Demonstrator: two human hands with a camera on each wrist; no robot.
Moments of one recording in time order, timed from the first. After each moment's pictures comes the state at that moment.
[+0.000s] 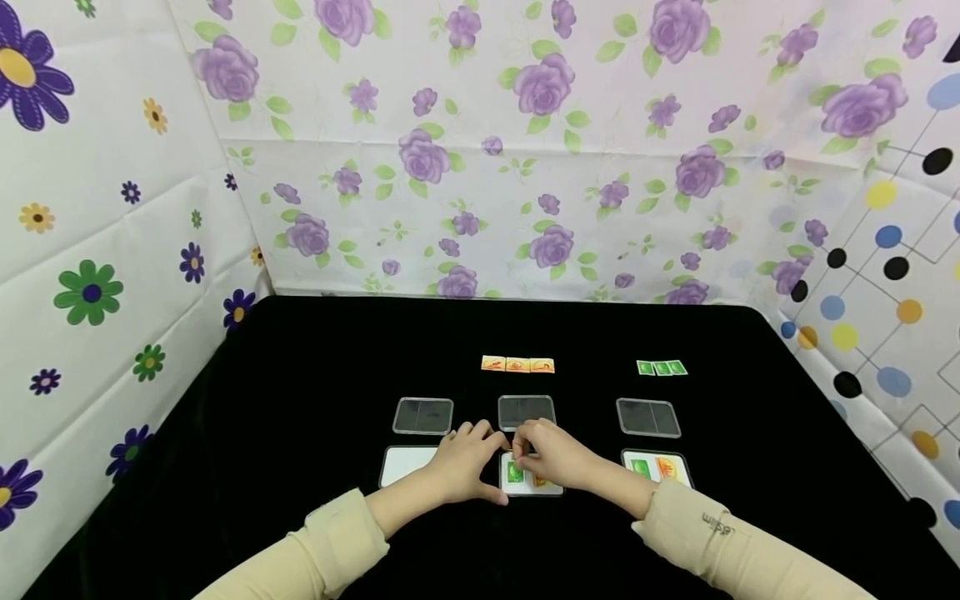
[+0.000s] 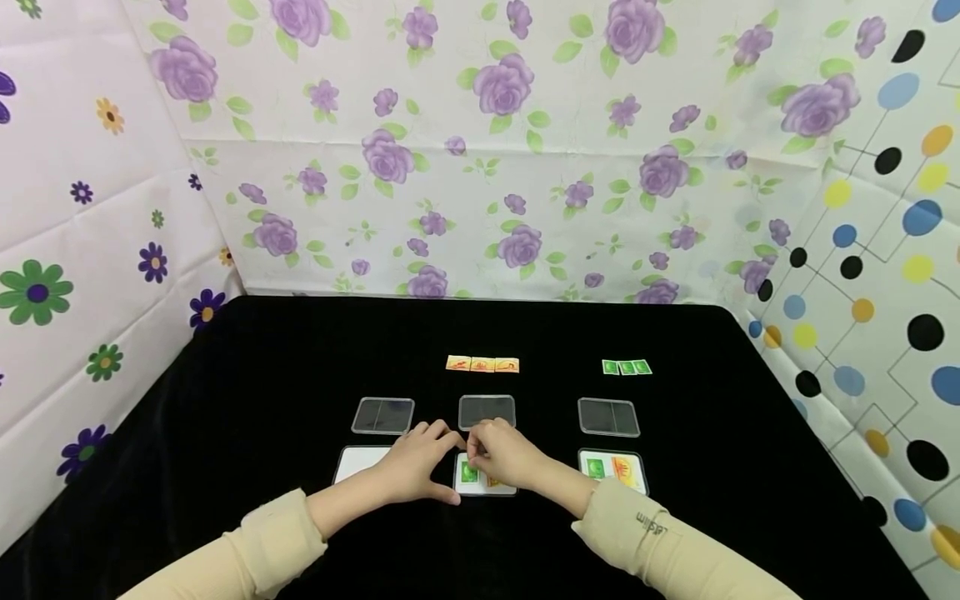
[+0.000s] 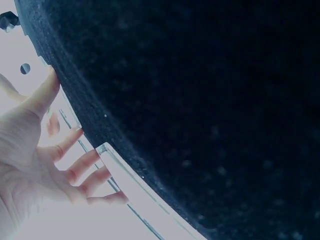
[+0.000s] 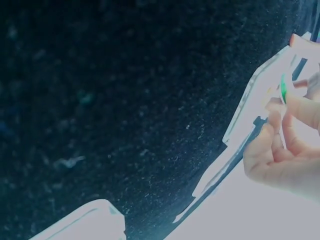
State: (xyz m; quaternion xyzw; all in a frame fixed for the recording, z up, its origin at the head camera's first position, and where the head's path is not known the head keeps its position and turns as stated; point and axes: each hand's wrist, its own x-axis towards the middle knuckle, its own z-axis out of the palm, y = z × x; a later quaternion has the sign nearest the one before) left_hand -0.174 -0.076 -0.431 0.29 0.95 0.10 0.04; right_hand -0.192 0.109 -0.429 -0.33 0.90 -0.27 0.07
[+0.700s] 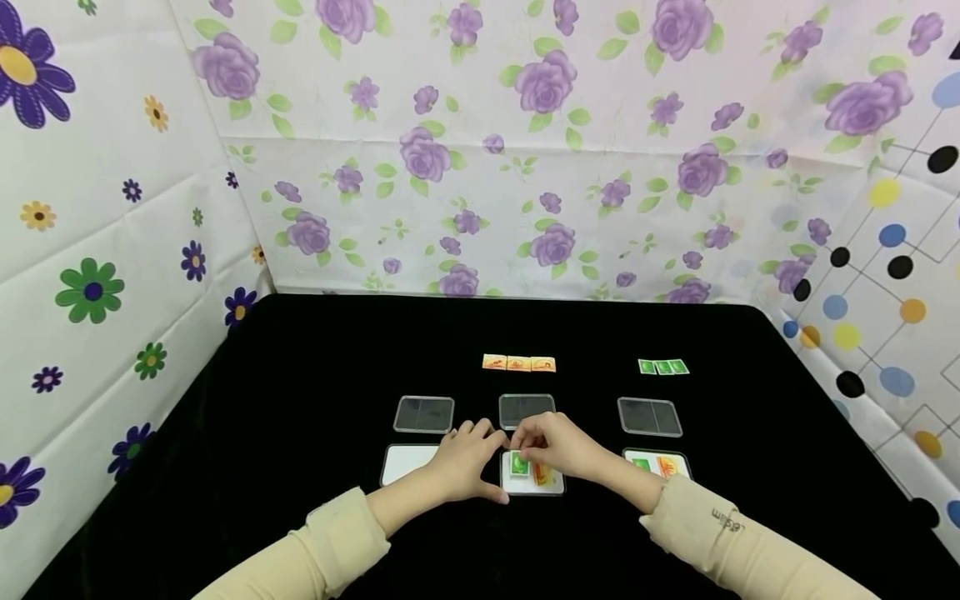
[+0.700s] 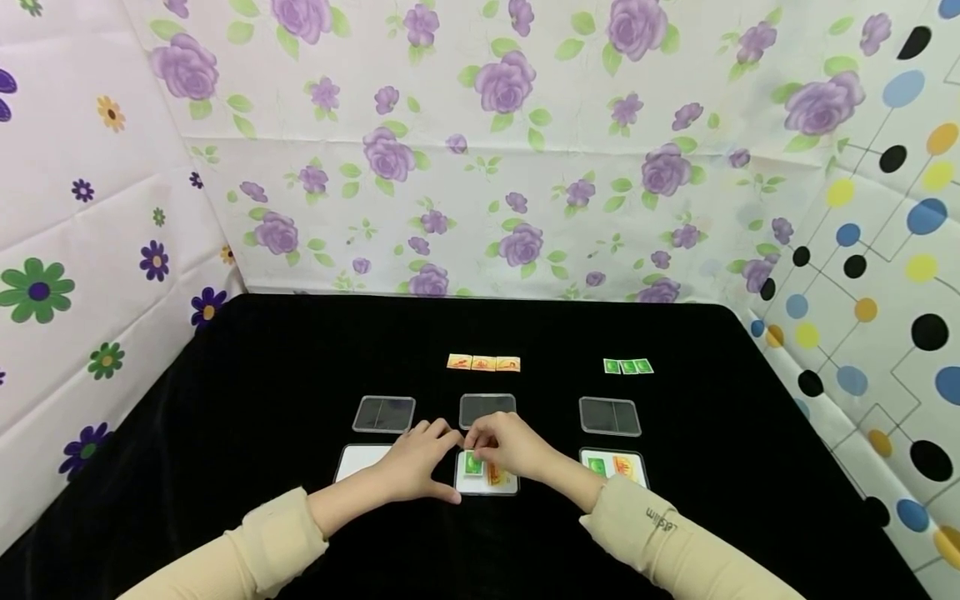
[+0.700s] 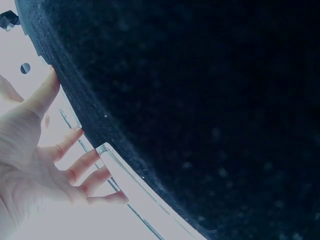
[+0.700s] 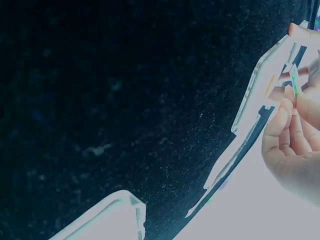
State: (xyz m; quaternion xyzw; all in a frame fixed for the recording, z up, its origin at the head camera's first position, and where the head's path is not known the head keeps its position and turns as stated) left_hand -0.176 -0.077 -0.433 0.29 0.95 0.11 0.05; right_hand -0.201 0.120 -0.428 -0.34 0.86 -0.36 0.10
